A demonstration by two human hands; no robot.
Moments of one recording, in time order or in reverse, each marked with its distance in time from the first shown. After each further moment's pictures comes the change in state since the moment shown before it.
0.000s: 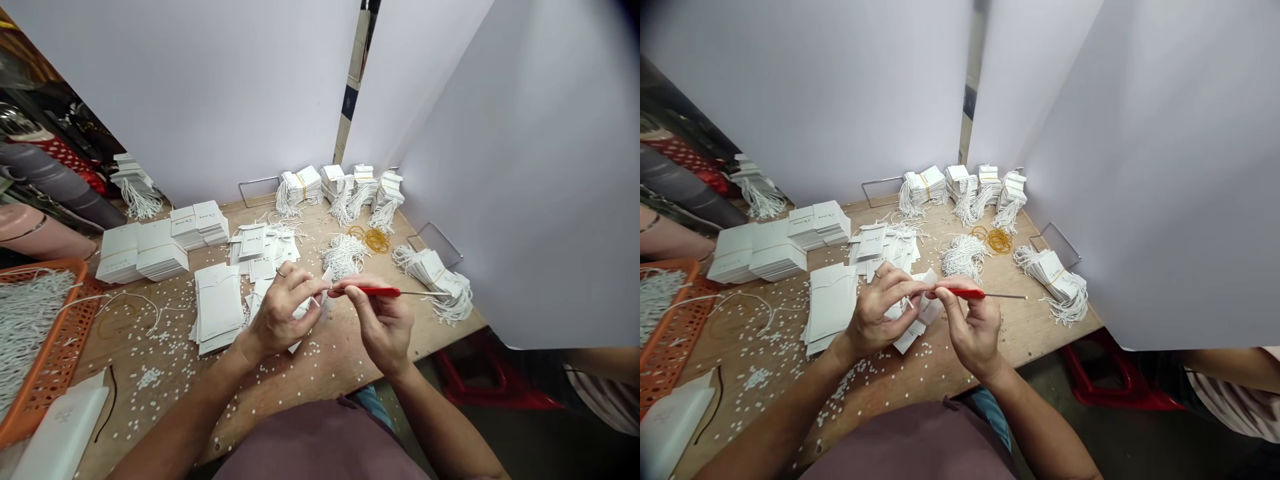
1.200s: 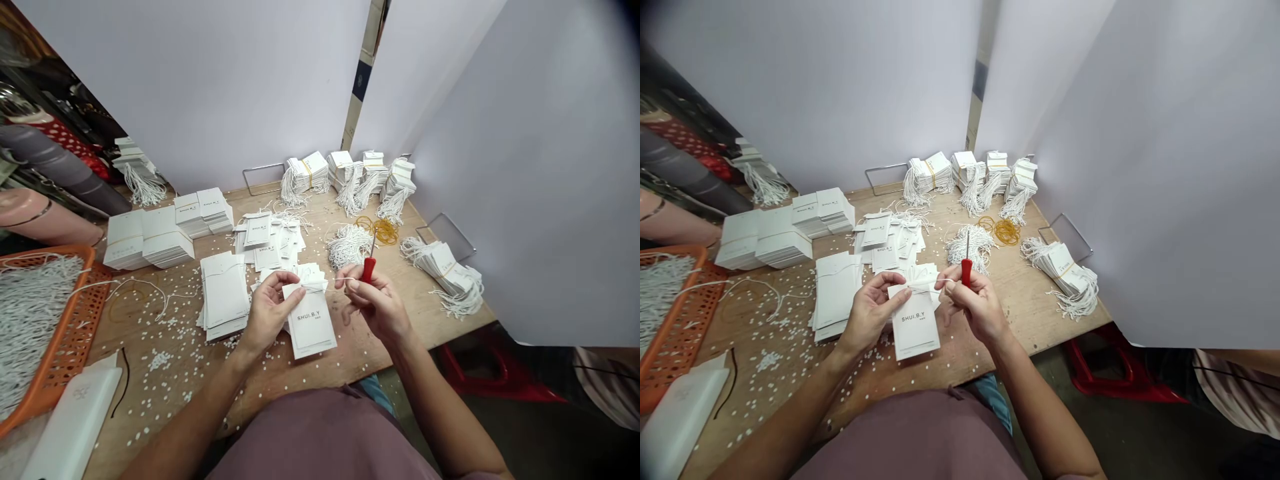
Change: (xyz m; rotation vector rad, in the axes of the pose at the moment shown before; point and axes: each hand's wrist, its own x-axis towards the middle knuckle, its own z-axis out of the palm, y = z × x) left_hand -0.043 -0.026 0.010 -0.622 0.291 -0.726; right_hand 0.010 0.030 -0.011 0.454 -0.259 0.550
